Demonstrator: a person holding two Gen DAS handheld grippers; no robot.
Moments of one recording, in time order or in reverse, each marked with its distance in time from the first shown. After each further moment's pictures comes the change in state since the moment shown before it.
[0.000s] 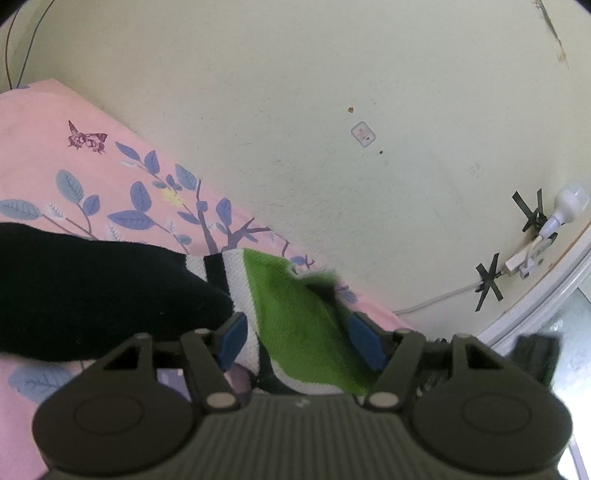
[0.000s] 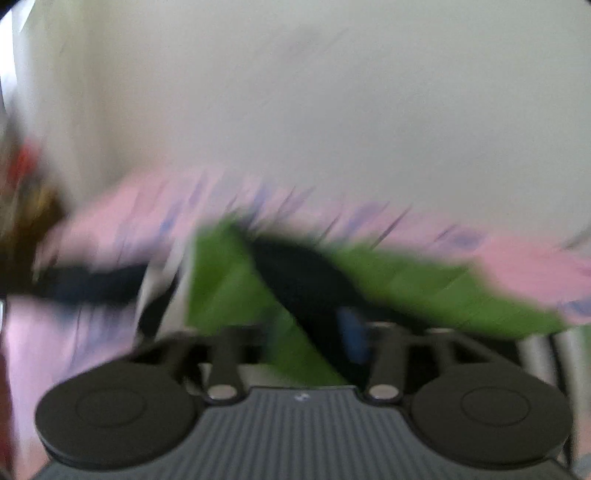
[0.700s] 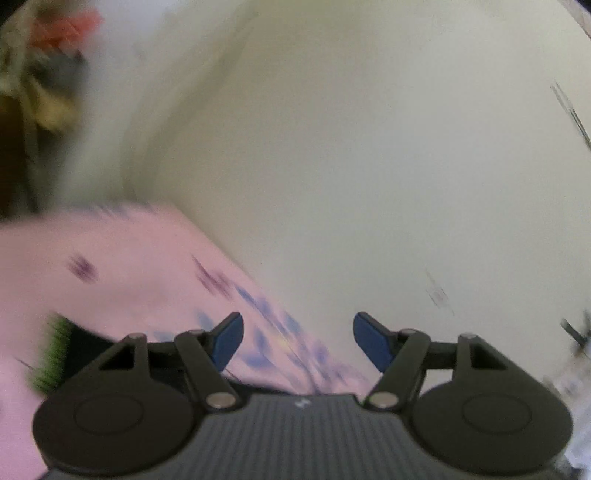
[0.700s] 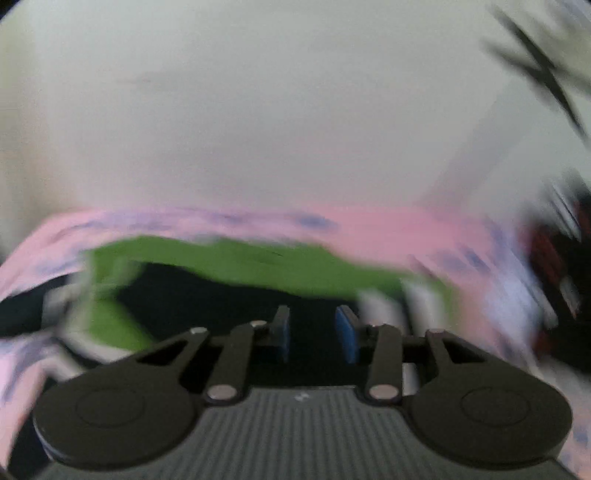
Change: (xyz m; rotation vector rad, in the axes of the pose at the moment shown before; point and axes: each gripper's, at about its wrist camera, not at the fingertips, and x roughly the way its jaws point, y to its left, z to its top) left arm -0.110 0.032 0.021 -0.103 -0.480 0.286; right arm -0.064 -0.075 -0.014 0.151 -0.121 -0.234
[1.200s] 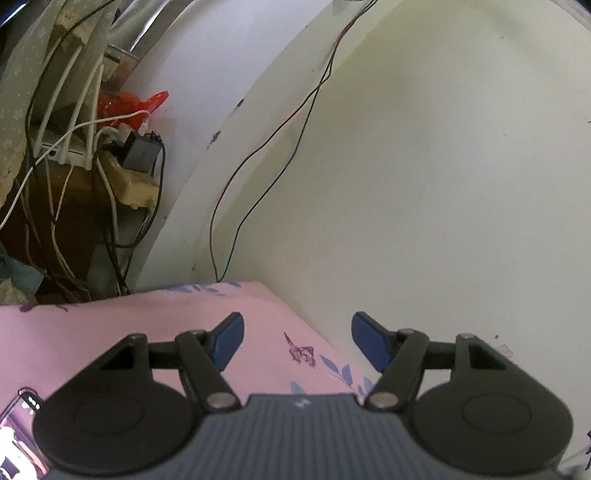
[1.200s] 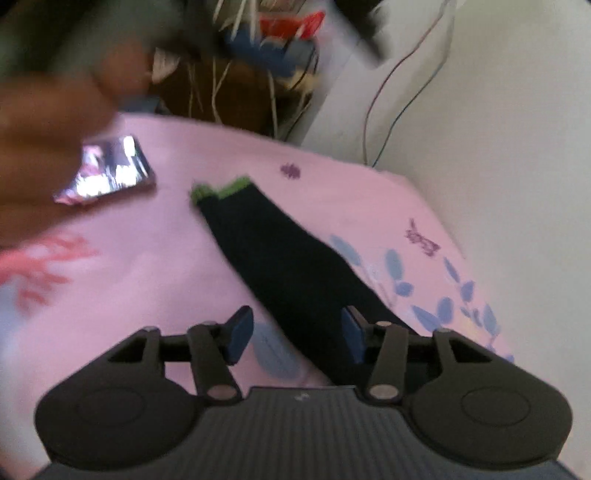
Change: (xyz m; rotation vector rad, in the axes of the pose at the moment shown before) left arm -0.032 0.018 0.024 0.033 -0.146 0.191; right arm 0.068 0.344 -0.041 -0.999 -0.045 0.489
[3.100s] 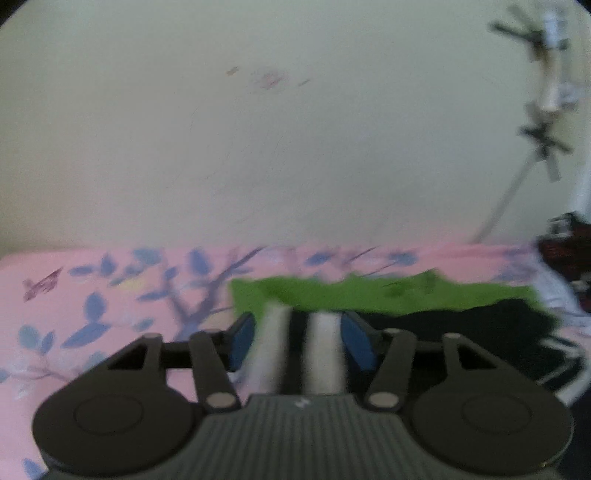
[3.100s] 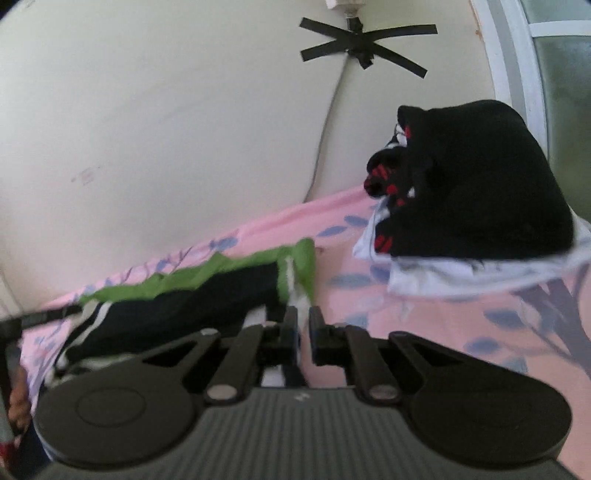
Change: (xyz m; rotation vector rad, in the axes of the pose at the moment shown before) left arm 0.083 -0.205 -0.196 0.733 0.407 -0.382; right arm -0.310 -0.081 -0.368 1.349 -0.160 -0.716
